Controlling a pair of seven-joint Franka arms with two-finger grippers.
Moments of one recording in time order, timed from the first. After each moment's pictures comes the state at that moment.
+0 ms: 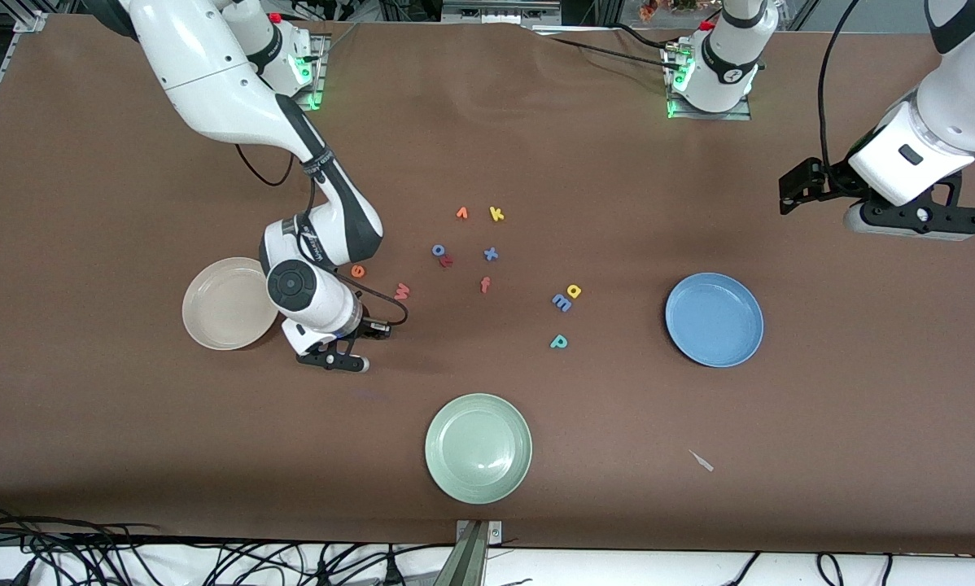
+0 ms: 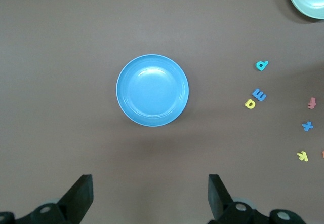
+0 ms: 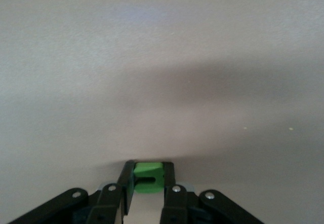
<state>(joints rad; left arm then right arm) -0.03 0.03 -0.11 -1.61 -0.01 1.58 -0.07 0.37 0.76 0.03 -1.61 0.07 2.35 0.51</state>
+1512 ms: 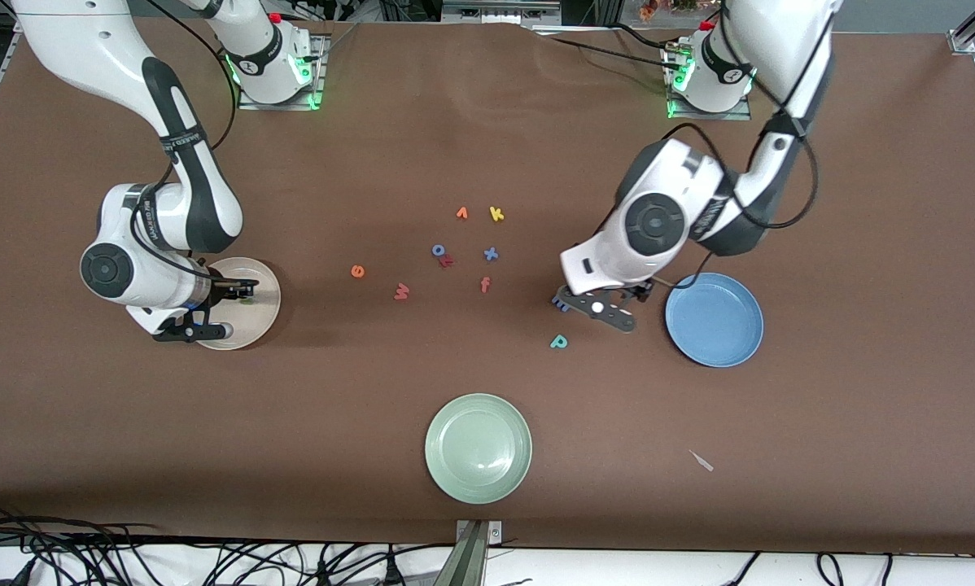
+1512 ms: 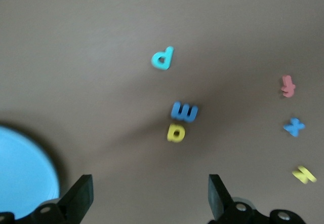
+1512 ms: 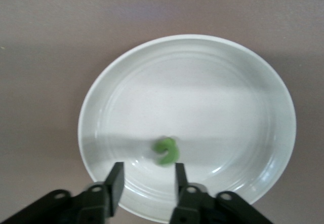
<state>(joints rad) -0.36 0.54 -0.19 -1.62 0.05 2.02 -0.07 0.19 0.46 -0.13 -1.93 0.08 2.19 -0.02</state>
